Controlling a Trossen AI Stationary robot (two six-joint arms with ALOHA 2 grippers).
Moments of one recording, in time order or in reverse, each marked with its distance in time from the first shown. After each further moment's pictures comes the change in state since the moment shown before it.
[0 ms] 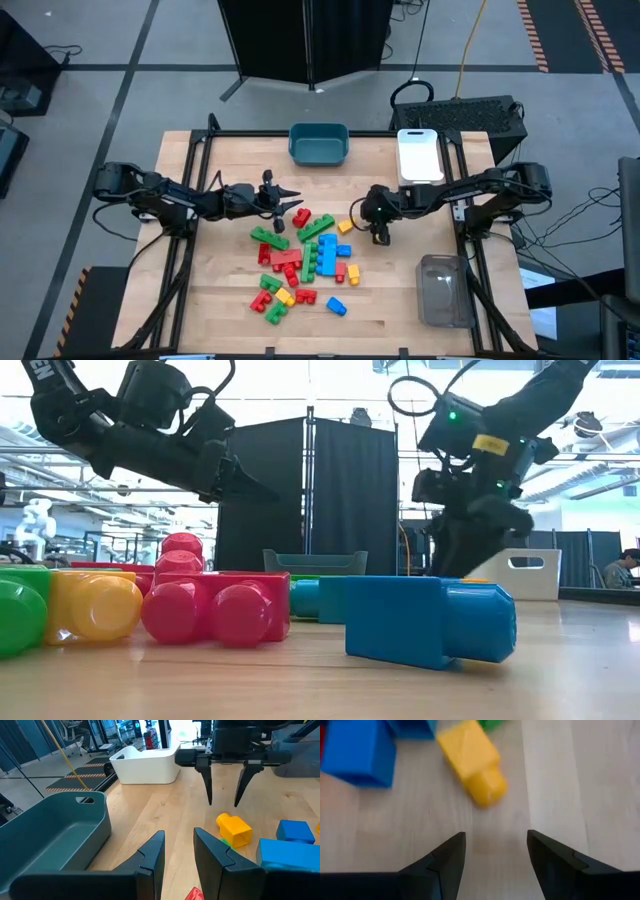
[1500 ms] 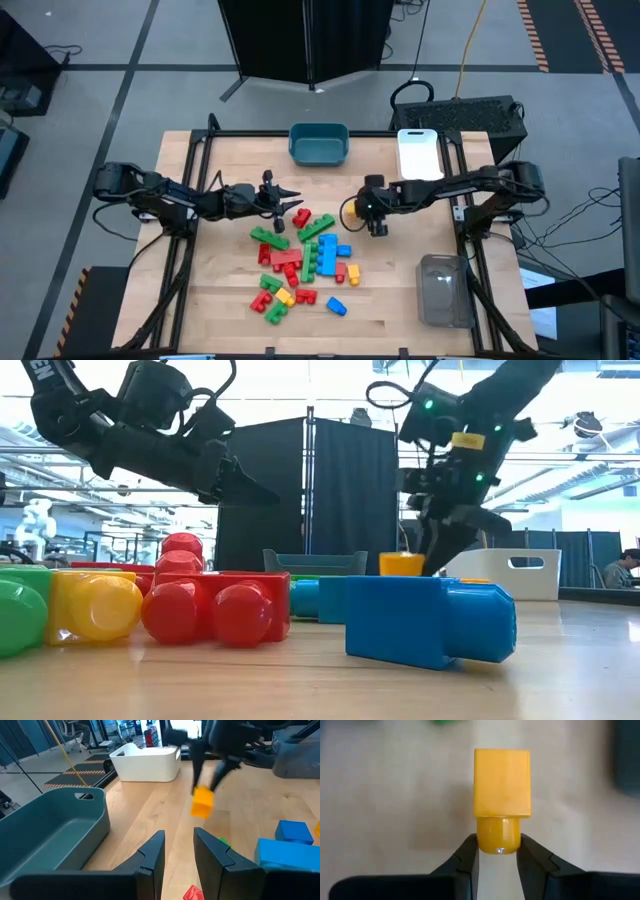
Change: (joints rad) left arm 0.000 0.000 0.000 -0.010 0.000 -0.026; right arm 0.017 0.036 0.164 -0.251 0.296 -0.191
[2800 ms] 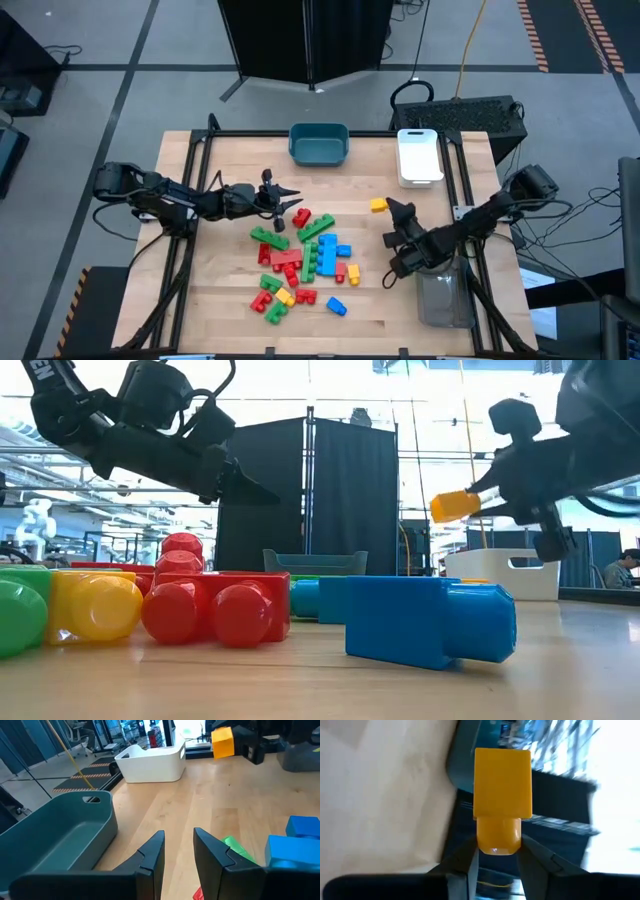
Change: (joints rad) left arm 0.001 0.000 0.000 0.003 -0.026 0.054; right arm 0.539 -0.069 -0.264 0.000 1.077 -0.066
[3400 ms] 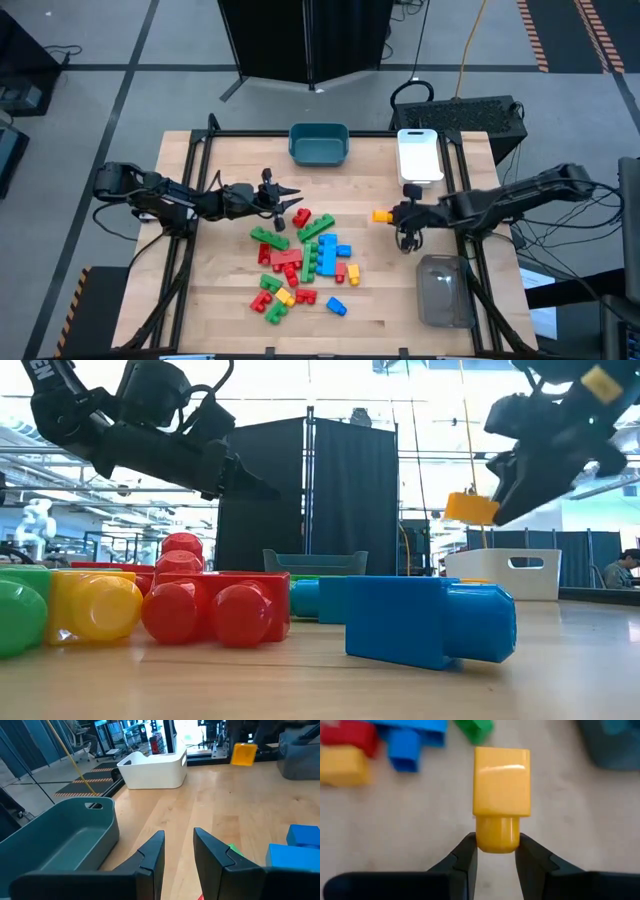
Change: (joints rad) left arm 0.000 0.000 0.000 0.031 -0.003 0.001; right arm -0.308 -0.502 0.000 -0.091 -1.090 0.450
